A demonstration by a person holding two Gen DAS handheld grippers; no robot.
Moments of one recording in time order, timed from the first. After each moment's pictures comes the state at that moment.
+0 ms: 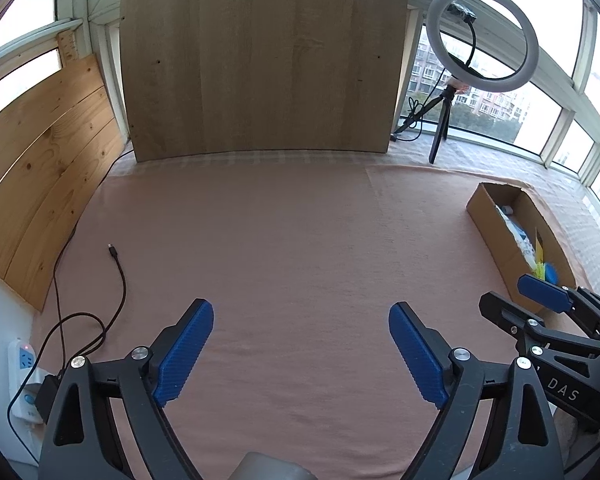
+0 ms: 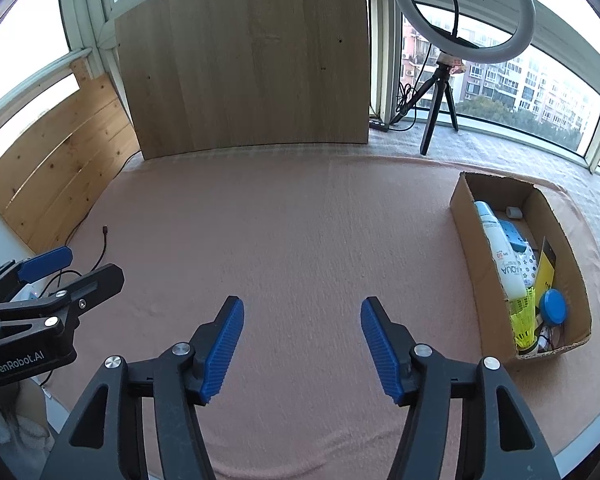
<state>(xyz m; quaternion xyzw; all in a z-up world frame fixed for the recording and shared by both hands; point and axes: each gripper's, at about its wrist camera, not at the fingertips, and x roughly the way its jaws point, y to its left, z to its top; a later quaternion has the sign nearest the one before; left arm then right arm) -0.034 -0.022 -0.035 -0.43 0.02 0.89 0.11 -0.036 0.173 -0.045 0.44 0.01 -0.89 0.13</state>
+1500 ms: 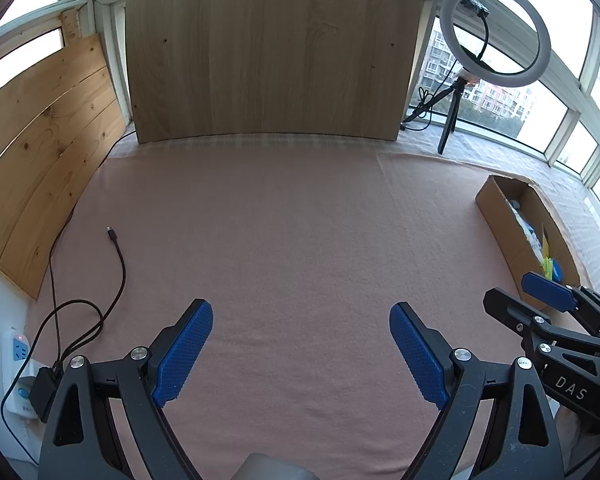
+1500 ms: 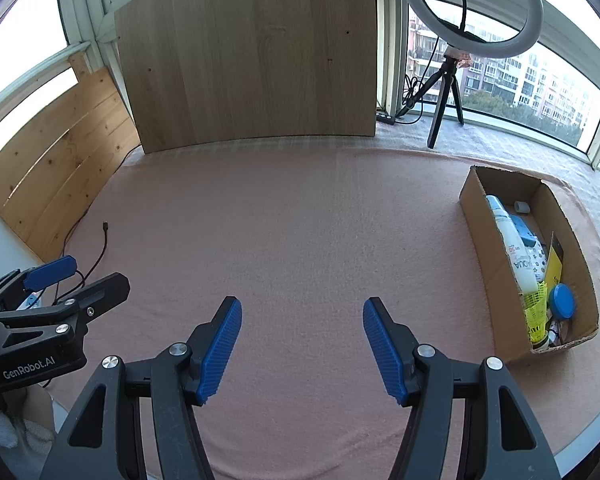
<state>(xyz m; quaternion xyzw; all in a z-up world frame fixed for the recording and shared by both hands) -0.038 -0.037 -0.052 -0.45 0.01 0.88 0.11 -0.036 0.158 -0.053 0.45 0.01 -0.88 0.13</state>
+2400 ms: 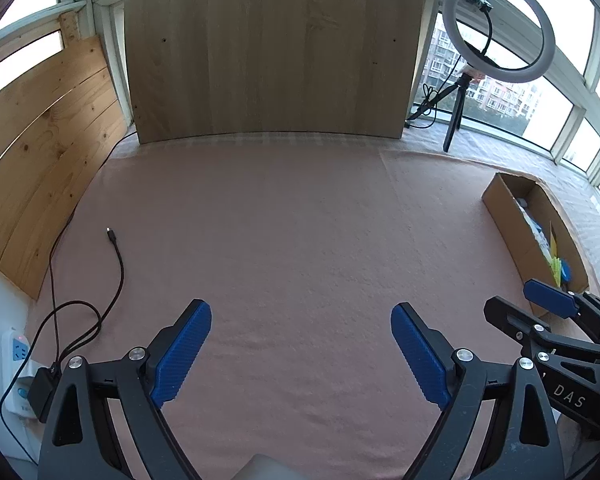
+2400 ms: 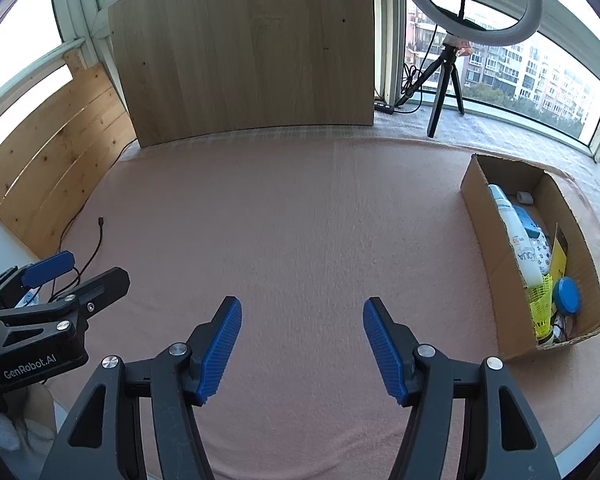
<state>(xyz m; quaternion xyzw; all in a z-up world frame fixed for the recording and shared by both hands) -0.044 -0.030 -0.060 -0.45 0.01 0.89 0.10 -0.042 0.164 -0.065 0.46 0.01 -0.88 0.13</state>
